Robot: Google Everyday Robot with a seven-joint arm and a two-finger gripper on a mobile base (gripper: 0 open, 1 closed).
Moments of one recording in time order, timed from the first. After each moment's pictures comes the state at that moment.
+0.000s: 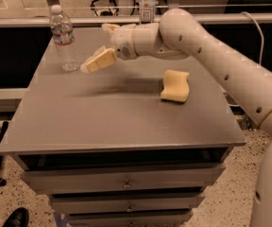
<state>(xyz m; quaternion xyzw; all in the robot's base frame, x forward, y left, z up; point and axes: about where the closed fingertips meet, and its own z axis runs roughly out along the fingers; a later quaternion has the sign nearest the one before) 0.696 0.102 0.914 -0.52 0.60 0.31 0.53</state>
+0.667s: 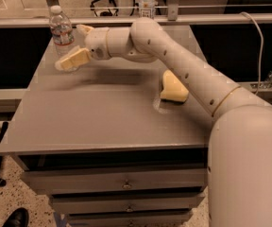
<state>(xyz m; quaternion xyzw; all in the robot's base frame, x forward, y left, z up) 0.725 0.189 0.906 -0.51 0.55 0.37 0.54</state>
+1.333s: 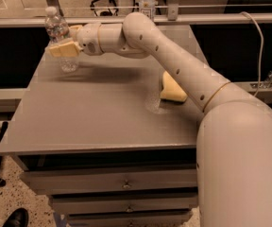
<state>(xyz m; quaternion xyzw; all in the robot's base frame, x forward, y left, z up) 0.727 0.218 0.919 -0.51 0.55 0.39 0.54</state>
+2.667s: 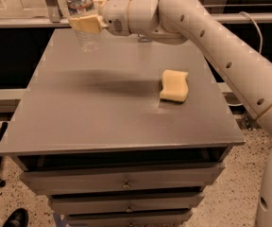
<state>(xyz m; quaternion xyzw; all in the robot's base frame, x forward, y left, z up) 0.690 0.129 1.009 -0.47 0.55 0.36 0.58</state>
